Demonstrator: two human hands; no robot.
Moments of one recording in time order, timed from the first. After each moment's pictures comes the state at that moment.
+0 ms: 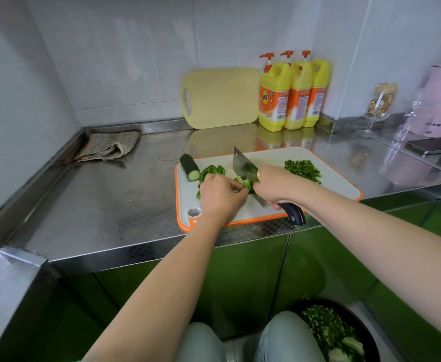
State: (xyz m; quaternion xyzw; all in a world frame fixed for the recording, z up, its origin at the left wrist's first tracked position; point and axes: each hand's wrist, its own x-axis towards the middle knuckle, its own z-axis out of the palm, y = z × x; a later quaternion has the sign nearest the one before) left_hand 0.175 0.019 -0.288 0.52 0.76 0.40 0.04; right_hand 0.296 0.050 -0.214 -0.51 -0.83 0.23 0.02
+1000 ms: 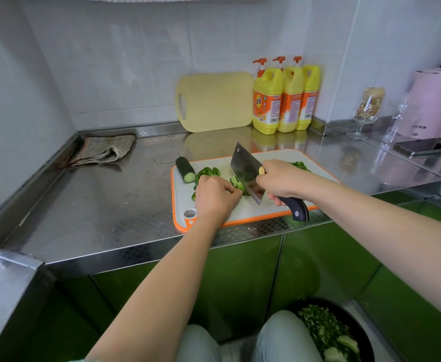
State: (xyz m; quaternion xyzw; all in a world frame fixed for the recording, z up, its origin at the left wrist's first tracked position) left_hand 0.173 0.018 -0.289 0.52 0.74 0.42 0.03; right_hand 0.318 0.038 -0.195 -0.51 -0.81 0.29 0.08
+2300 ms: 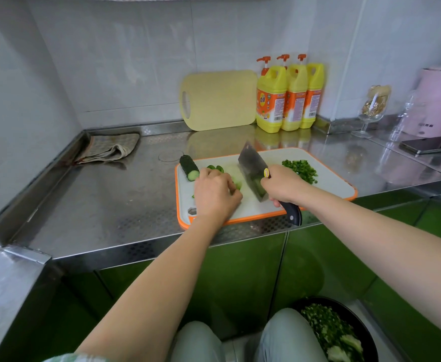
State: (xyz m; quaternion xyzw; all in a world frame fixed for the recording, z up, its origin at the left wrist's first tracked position) left_hand 0.168 0.011 -0.287 0.56 0.75 0.35 -0.09; right_hand 0.314 0.055 -0.226 -0.52 -0.80 0.27 0.12
